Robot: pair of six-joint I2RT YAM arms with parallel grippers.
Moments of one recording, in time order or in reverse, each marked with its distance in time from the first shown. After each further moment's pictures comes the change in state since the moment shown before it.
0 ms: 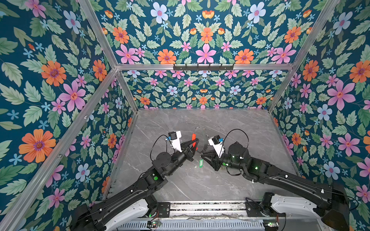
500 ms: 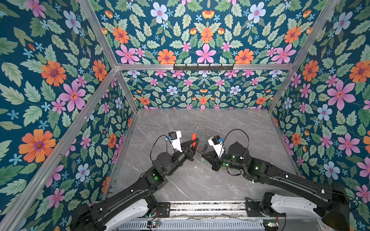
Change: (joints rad) left arm -0.006 0.003 0.000 0.010 -0.011 -0.001; right arm 0.001 -0.007 0.002 0.000 -0.001 -0.013
